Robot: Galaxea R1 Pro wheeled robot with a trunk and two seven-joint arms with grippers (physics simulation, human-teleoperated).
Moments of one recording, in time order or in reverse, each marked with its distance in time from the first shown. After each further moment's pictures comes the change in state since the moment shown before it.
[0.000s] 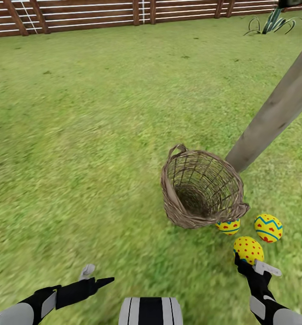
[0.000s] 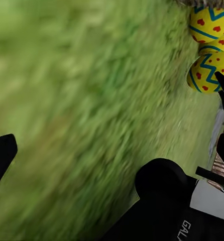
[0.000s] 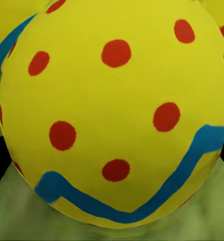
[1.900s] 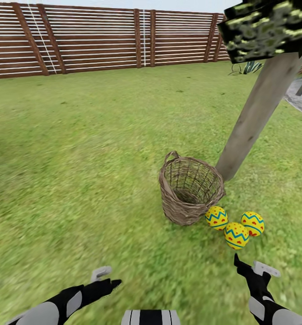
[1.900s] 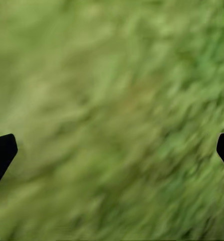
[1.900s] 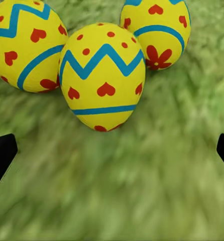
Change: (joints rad) left arm 0.000 -0.148 0.005 0.000 0.010 -0.083 0.651; right arm 0.000 0.005 0.001 0.010 0.001 -0.002 -0.001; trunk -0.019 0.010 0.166
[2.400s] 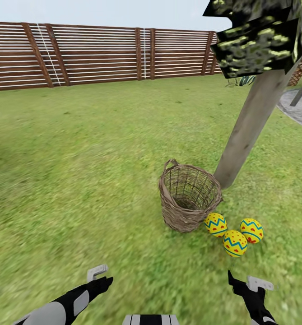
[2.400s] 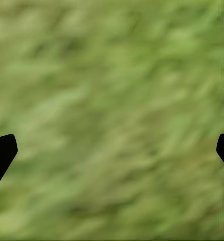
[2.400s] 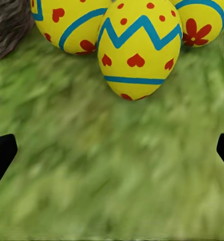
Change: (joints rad) left arm 0.000 -0.044 0.002 -0.001 0.056 -0.106 0.378; right arm 0.087 0.024 0.005 0.007 0.120 0.010 0.041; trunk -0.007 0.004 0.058
